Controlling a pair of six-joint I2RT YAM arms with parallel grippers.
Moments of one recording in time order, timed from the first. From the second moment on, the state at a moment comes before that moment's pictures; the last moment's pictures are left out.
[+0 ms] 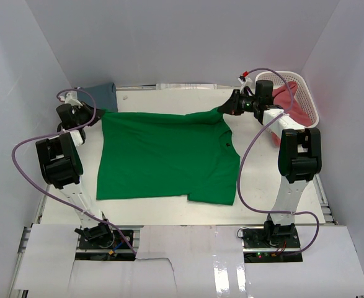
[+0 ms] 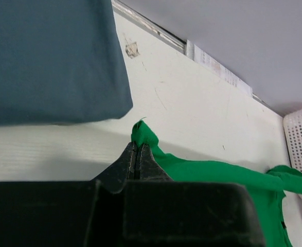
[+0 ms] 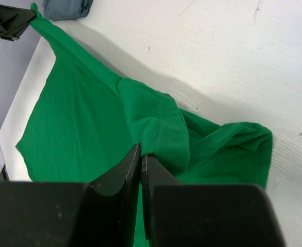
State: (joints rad) left arm 0.32 1.97 1.17 0.49 0.56 -0.54; right arm 0.11 1.96 1.43 0.03 -0.84 0.26
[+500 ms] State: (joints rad) left arm 0.33 1.97 1.13 0.57 0.74 -0.53; right arm 0.11 1.93 1.39 0.03 -0.84 0.28
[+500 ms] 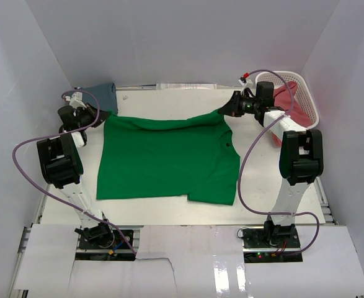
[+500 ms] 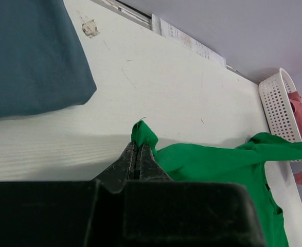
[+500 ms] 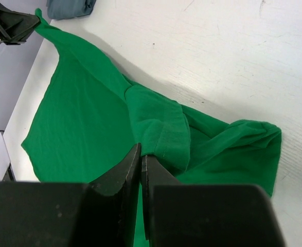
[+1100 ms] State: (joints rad) left arm 0.33 1.95 1.00 0.60 0.76 -0.50; right arm 0.10 1.86 1.29 0.05 -0.84 0.28
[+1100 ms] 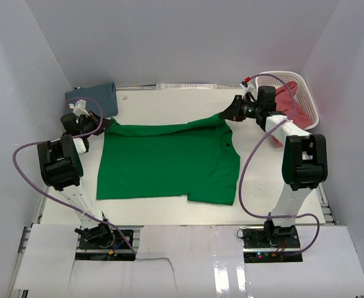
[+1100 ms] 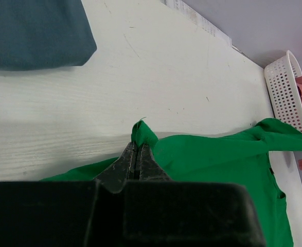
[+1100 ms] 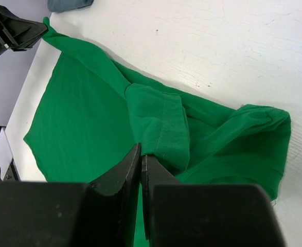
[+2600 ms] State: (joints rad) left arm 0.39 1.85 0.92 0.68 0.77 -0.60; right arm 0.09 1.67 1.11 0.05 -0.83 0.28
